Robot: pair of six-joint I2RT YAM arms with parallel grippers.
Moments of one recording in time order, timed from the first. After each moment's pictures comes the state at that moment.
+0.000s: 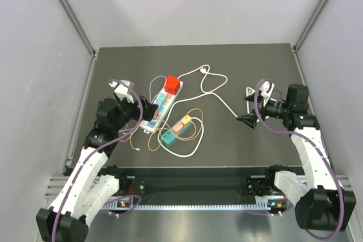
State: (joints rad) left arm -0.24 0.72 0.61 -0.14 0.25 -0.23; right arm -0.07 0.95 0.75 -0.44 -1.08 -0.61
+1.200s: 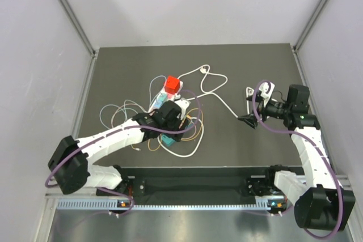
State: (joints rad) left arm -0.84 1.28 0.85 -0.47 -0.11 -0.22; right arm -0.09 0.94 0.75 -0.46 -1.06 -0.66
